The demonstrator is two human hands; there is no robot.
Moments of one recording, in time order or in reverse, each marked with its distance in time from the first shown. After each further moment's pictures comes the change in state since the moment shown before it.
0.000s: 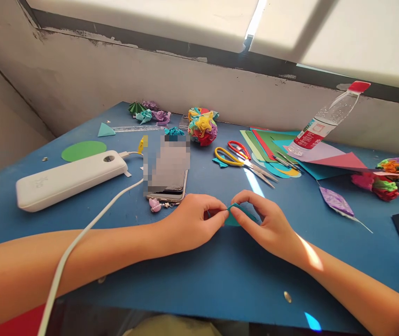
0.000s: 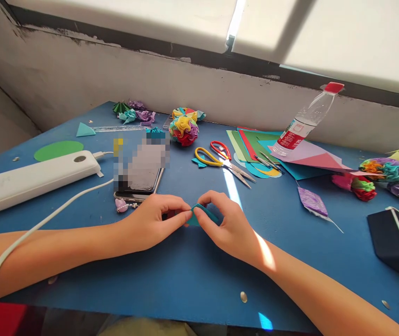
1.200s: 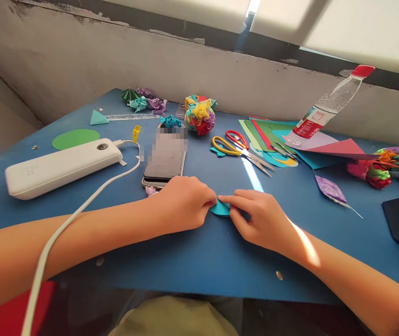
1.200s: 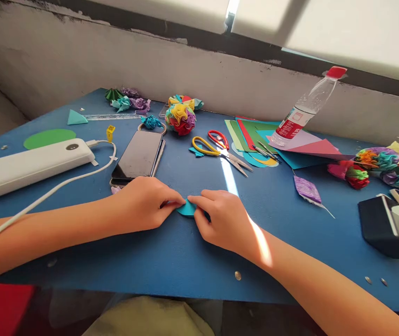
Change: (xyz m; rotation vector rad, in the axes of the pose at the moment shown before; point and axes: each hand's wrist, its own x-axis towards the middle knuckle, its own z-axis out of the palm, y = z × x) left_hand 0.004 0.006 -0.017 0.795 -0.180 0.127; right_hand -0.010 0.004 0.003 -0.409 -0.100 -0.187
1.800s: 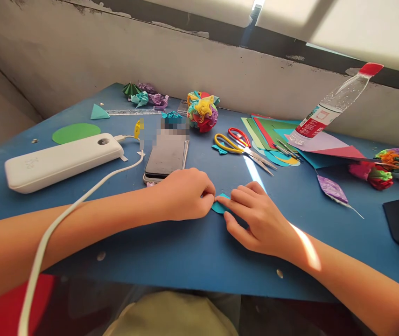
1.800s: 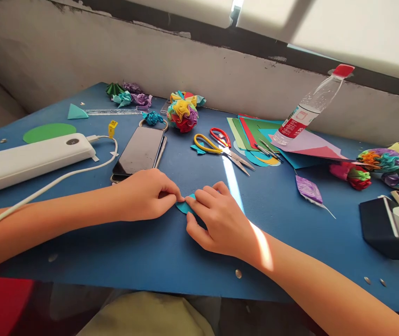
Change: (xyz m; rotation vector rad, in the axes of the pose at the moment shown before) left_hand 0.005 0.001 -0.016 -0.148 -0.054 -0.111; right_hand 0.004 -0.009 -0.002 -0.115 0.024 -0.267
